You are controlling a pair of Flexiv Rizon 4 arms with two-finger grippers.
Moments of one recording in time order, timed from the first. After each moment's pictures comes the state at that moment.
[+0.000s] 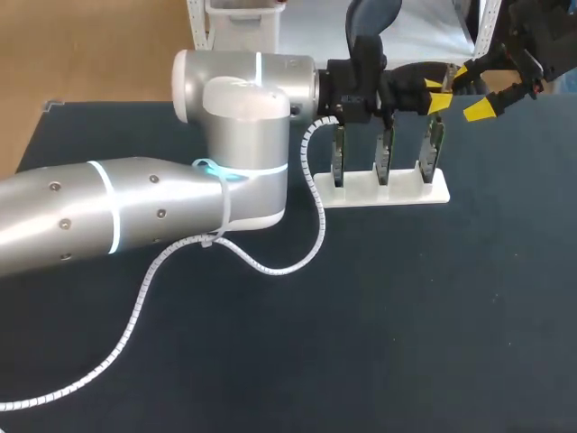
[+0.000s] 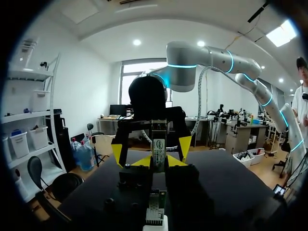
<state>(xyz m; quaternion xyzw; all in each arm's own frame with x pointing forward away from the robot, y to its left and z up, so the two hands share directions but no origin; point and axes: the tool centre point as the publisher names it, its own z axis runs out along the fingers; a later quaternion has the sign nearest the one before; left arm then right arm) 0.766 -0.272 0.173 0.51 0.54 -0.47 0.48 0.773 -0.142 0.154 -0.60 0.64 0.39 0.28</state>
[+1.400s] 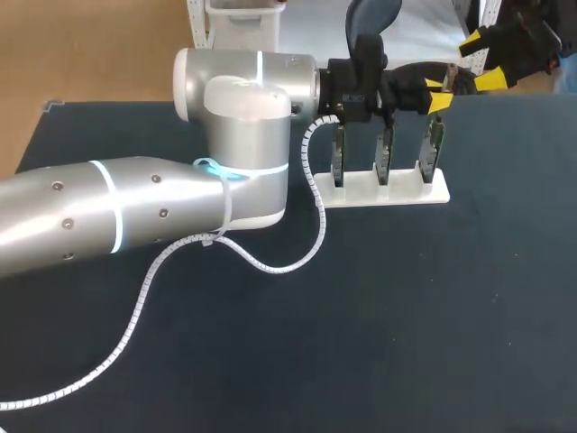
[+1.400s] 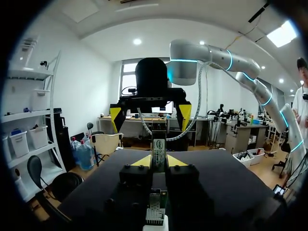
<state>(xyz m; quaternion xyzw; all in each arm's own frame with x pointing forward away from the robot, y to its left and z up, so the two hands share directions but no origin) 0.768 -0.272 0.172 0.51 0.54 -0.47 0.48 0.780 -0.144 0.208 -0.60 0.60 0.40 0.35</state>
